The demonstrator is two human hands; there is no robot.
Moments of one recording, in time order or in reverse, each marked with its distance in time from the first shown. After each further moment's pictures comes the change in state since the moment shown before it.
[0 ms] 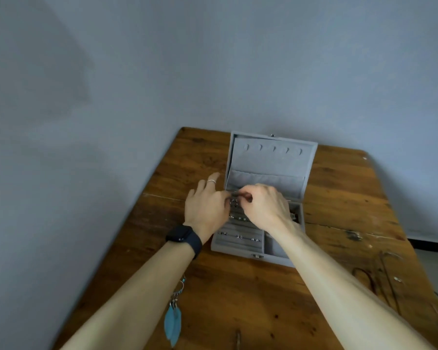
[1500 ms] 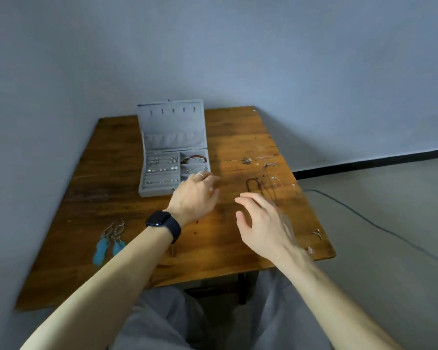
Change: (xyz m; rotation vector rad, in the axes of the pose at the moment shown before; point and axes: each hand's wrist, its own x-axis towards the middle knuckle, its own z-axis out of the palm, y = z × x) left_hand -0.120 0.147 -0.010 -0.157 -0.205 0.380; right_hand -0.299 0.058 -0.069 -0.023 0.221 0.170
